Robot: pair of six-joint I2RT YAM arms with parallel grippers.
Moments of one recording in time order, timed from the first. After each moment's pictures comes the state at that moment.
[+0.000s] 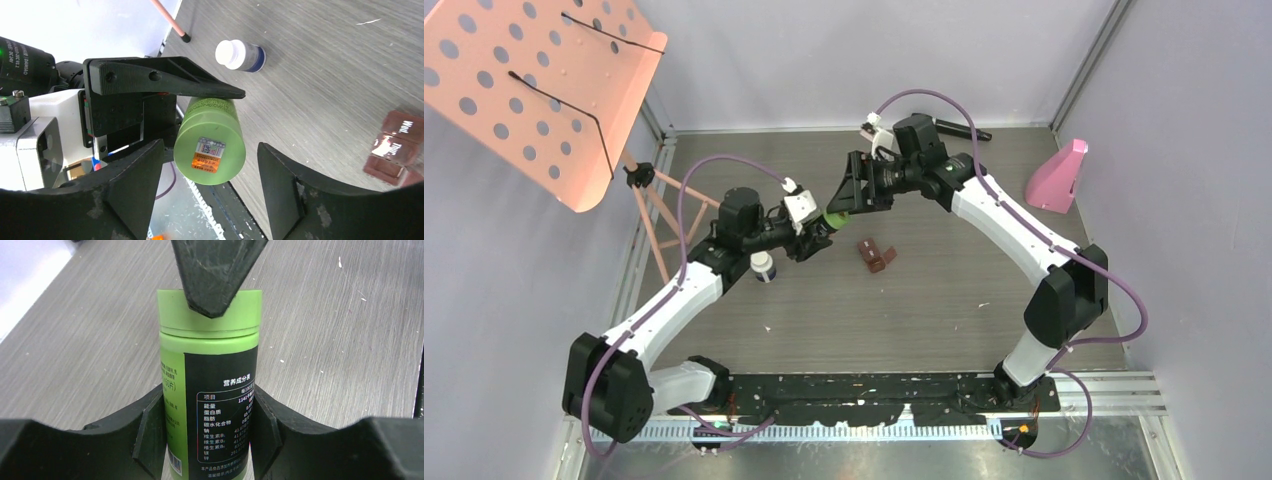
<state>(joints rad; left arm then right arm) -0.42 1.17 0.80 0.00 0.65 0.36 0.57 1.67 1.58 -0.53 -0.64 0.52</state>
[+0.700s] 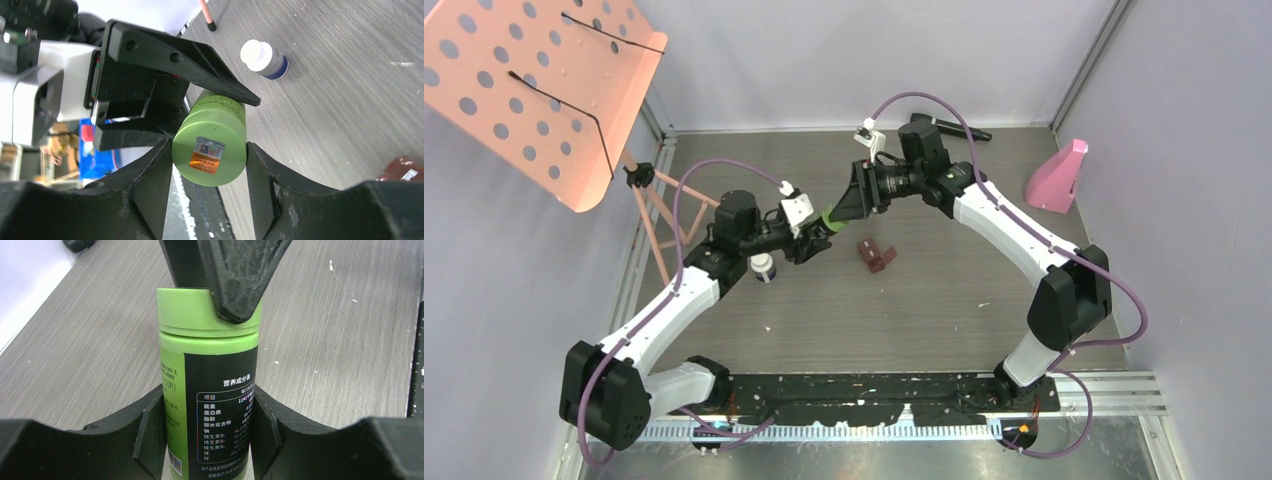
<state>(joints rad) -0.42 1.13 0.78 0.02 0.66 0.37 0.56 1.65 1.49 -0.38 -0.82 0.42</state>
